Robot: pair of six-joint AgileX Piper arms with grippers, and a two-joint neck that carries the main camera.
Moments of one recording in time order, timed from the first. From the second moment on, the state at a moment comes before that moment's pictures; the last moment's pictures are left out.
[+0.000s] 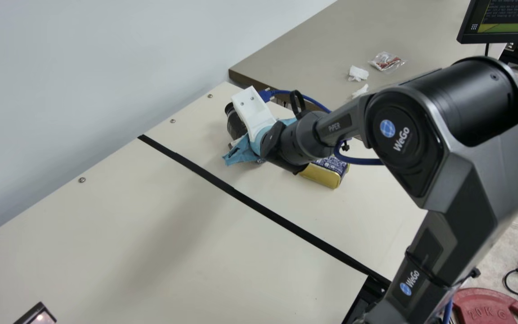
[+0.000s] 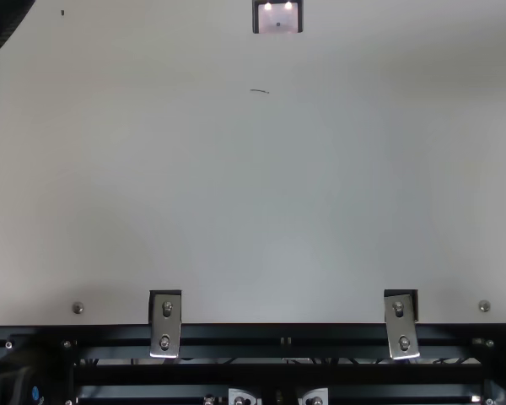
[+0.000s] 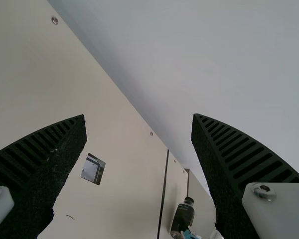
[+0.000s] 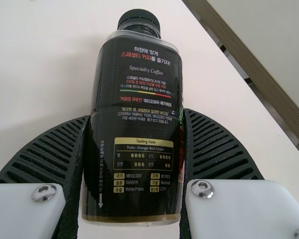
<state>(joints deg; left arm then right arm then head) 12.6 71.7 -43.6 -84.2 39.0 24.9 -21.8 98.9 -43.6 43.2 -20.4 -50.7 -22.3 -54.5</state>
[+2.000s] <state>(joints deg) 12.6 71.7 -43.6 -84.2 39.0 24.9 -12.8 82.0 -44.8 56.0 -12.6 -62.2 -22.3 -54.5</state>
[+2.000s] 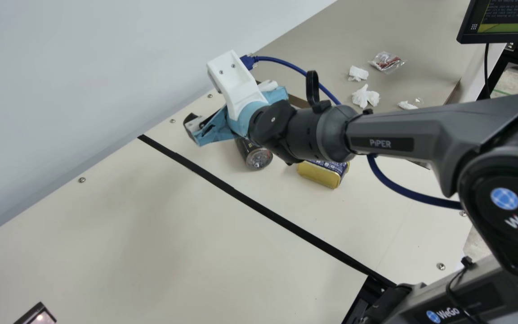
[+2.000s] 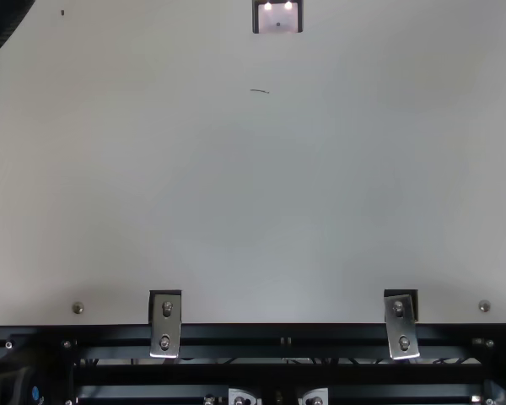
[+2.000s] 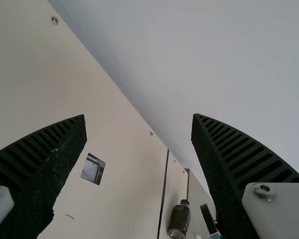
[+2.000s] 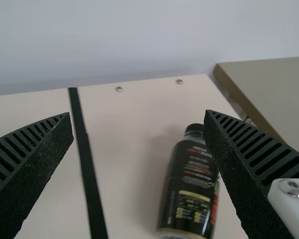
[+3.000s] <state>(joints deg) 12.6 71.7 -43.6 -84.2 39.0 24.9 -5.6 68.2 -46.0 41.4 11.9 -42.2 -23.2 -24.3</state>
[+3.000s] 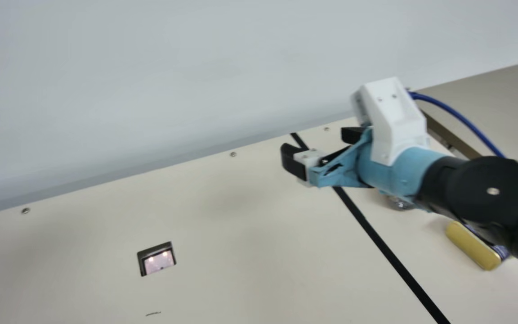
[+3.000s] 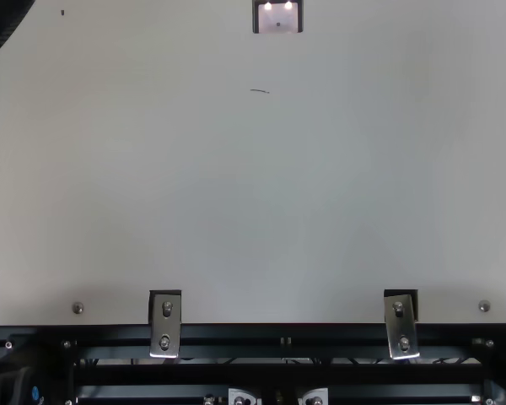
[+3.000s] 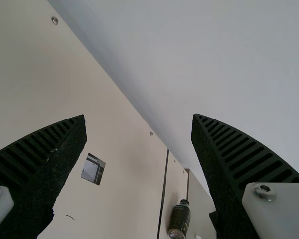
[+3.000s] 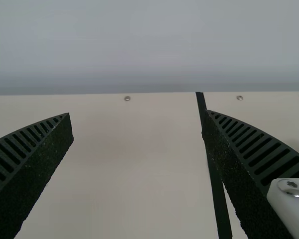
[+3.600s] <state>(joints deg) 12.4 71.1 -43.9 -83.5 38.5 24.3 -4.4 66.4 -47.0 32.0 15.8 -32.9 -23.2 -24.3</state>
